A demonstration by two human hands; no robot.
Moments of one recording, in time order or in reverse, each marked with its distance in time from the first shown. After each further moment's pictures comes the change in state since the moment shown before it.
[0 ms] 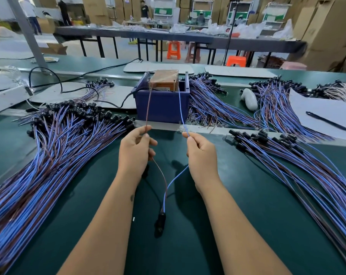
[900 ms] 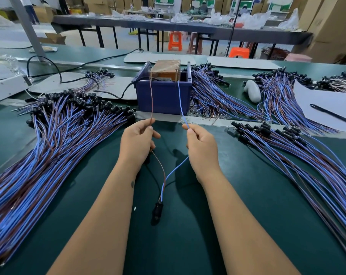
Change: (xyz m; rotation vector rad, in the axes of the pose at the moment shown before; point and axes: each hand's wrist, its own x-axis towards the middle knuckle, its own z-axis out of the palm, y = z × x) left_hand 0.008 -0.005 0.002 0.088 -0.026 0.016; right_hand 0.005 0.006 0.001 -0.077 -0.031 -0.015
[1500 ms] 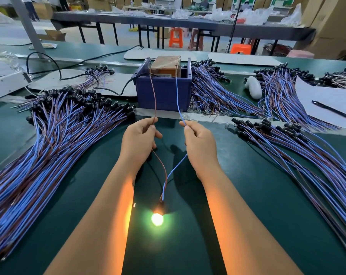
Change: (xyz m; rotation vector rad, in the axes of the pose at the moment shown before) left_hand -0.001 -0.007 -0.001 0.131 -0.052 0.064; right_hand 0.001 0.000 0.000 -0.067 -0.048 -0.006
